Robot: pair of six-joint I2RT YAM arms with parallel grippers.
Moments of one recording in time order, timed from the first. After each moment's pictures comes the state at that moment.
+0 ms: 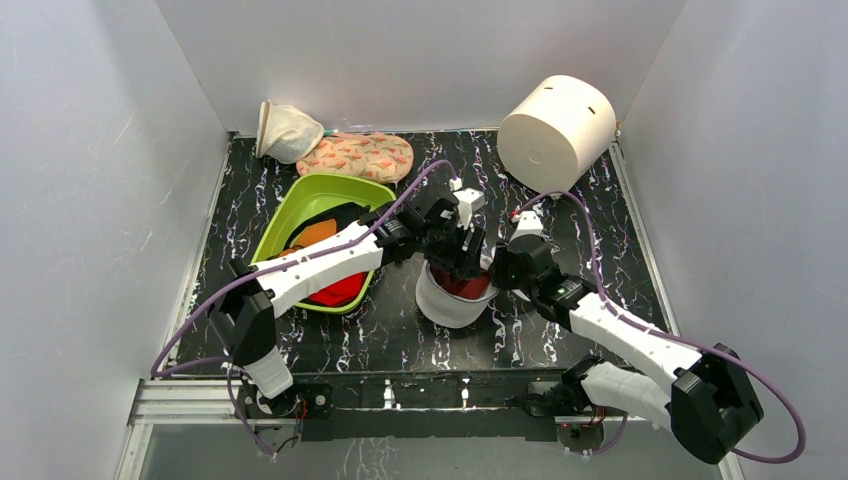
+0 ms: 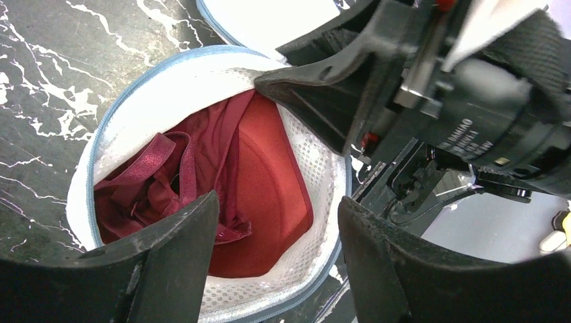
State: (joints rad) left arm -0.92 1.67 1.41 -0.55 0.22 -0.38; right arm 0.59 1.04 0.55 -0.17 0.23 0.42
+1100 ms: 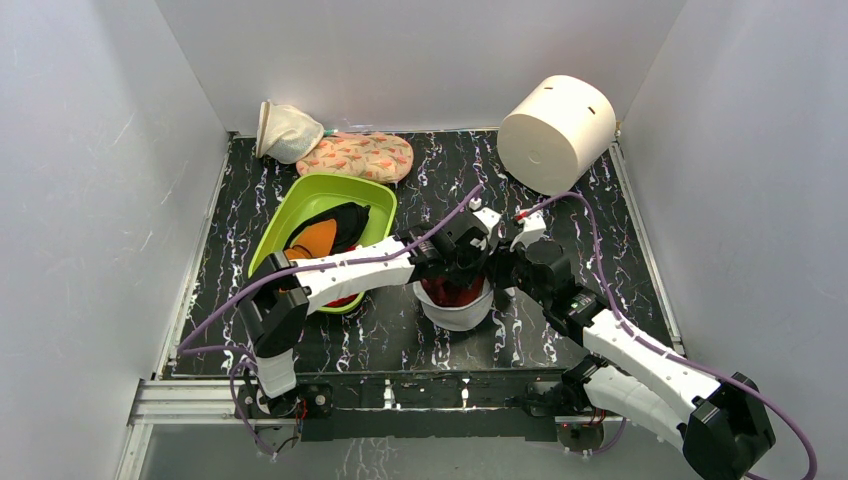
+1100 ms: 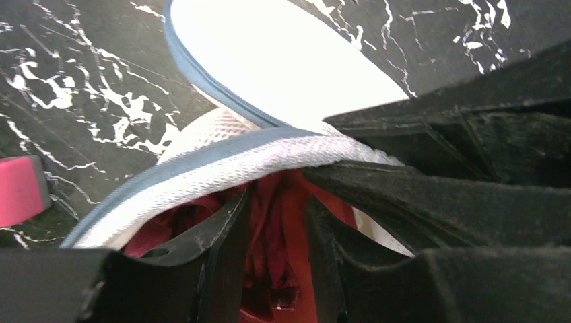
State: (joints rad) left arm -1.04 1.80 1.41 -0.52 -0.11 -0.32; right arm 0.59 0.88 0.47 0.02 0.04 0.39
